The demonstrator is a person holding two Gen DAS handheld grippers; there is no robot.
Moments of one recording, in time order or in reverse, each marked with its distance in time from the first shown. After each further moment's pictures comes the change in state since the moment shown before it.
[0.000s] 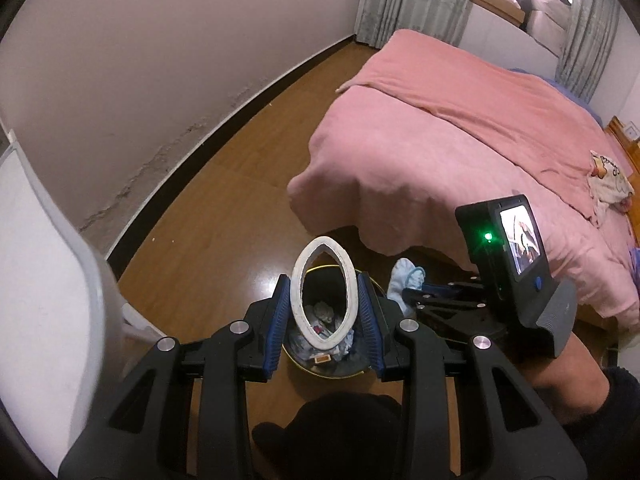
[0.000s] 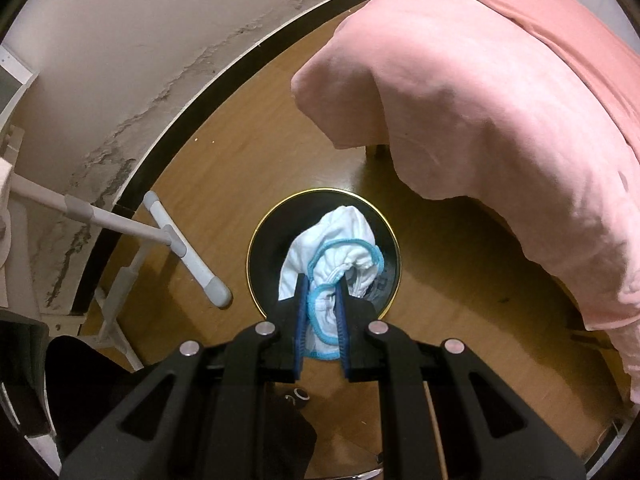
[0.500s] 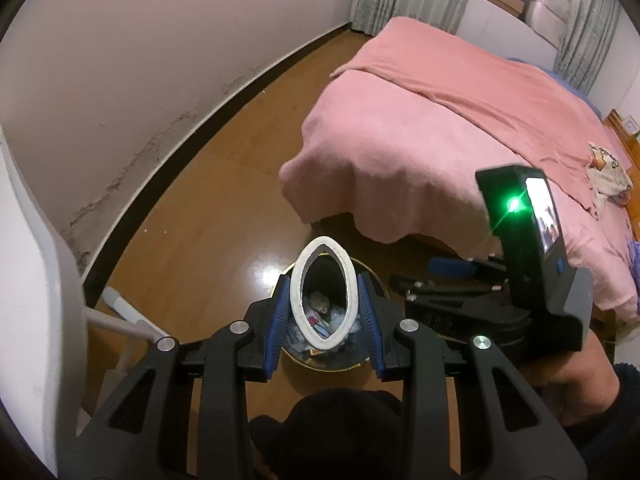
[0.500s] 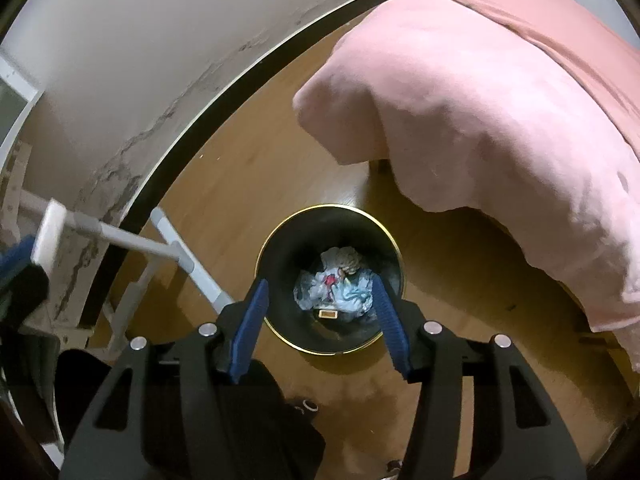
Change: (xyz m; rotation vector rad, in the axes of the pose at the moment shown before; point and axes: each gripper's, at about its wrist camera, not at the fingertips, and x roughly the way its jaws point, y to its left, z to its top) left arm 0.009 -0.002 -0.008 0.009 0.048 -0.022; right arm -0.010 -0.005 0.005 0.039 -0.061 0.013
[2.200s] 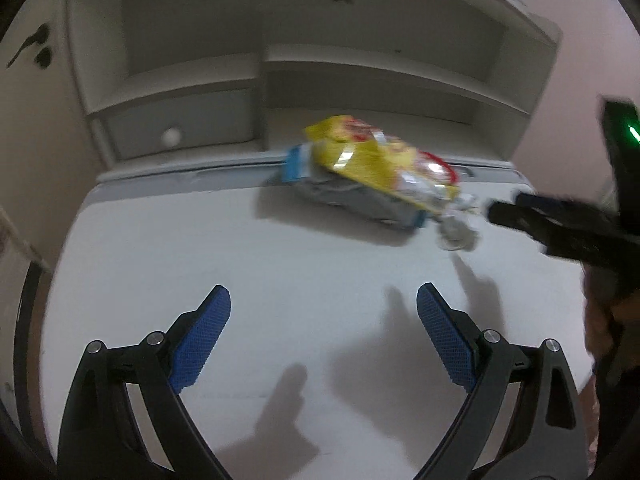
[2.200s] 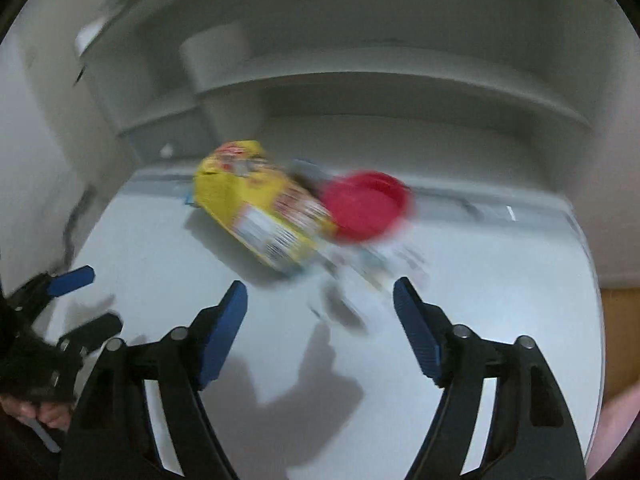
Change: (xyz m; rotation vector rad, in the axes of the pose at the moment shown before) left arm -0.361 0.359 -0.287 -0.845 -0.278 0.632; right arm -0.138 0.625 -0.063 -1.084 -0.156 0.498
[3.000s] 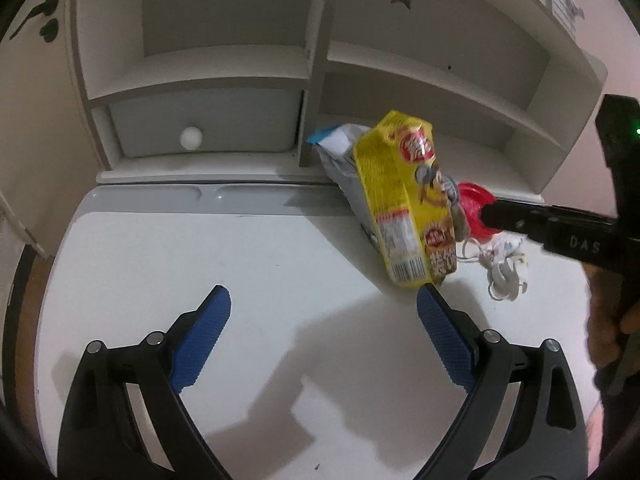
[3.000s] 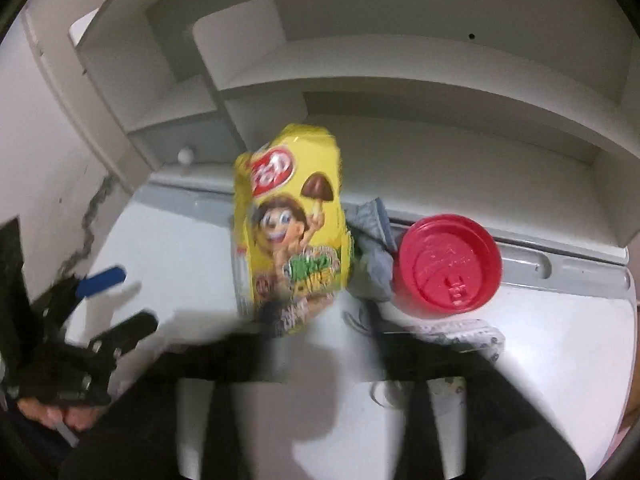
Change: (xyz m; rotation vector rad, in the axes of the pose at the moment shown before) left arm 0.043 0.048 0.038 -0.078 -0.003 -0.011; right arm 0.042 0.015 0.049 0.025 0.035 0.087
